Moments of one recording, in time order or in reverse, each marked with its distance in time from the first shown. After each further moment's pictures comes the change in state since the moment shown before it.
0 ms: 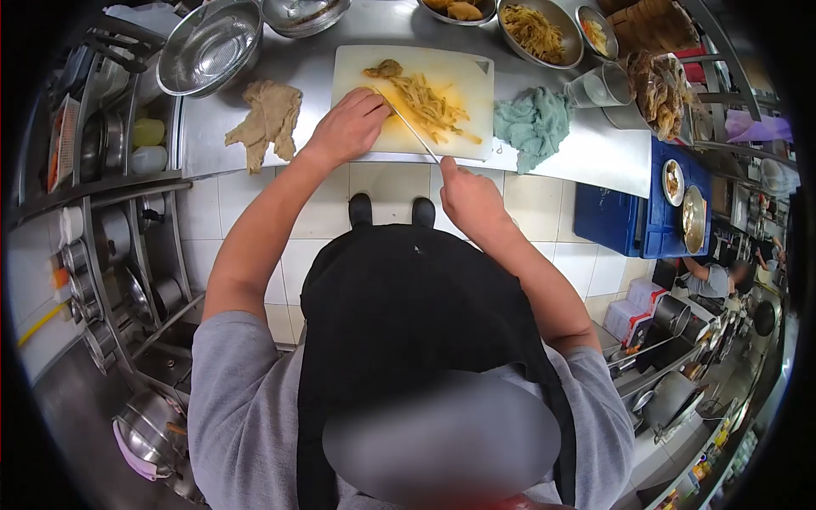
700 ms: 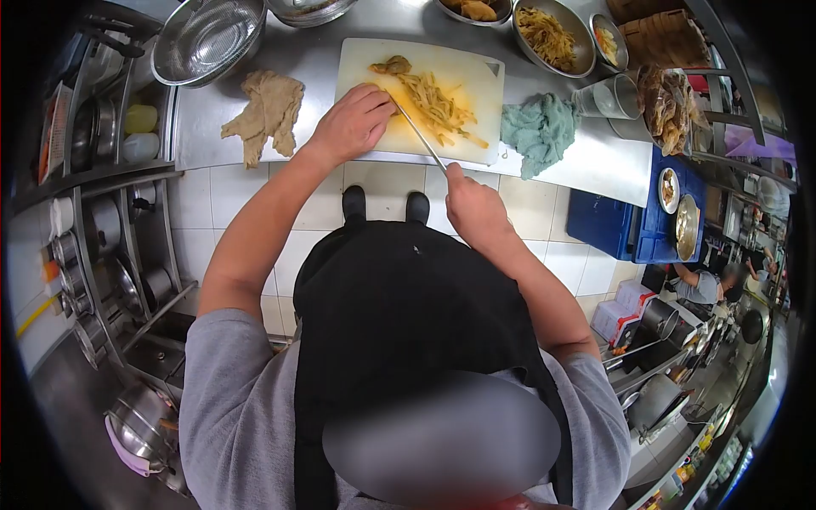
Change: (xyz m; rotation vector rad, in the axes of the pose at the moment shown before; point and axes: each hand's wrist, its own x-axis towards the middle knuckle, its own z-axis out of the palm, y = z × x) left_hand -0.007 -0.008 0.010 -0.086 0.101 -0.033; right_hand -0.002 0.000 0.003 0.013 -0.080 0.031
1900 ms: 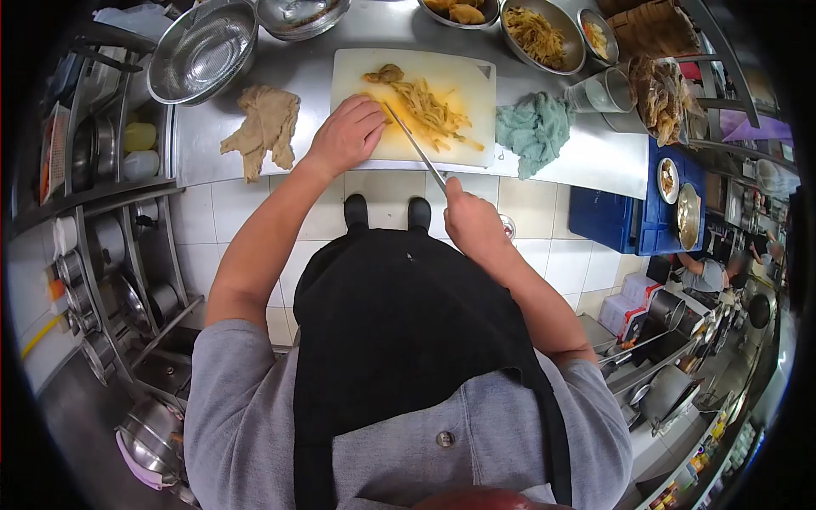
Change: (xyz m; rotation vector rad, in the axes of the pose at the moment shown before) left_hand -0.003 -0.001 0.001 0.001 0.028 -0.054; right_hand -0.012 0.000 0.018 0.098 0.002 0.062
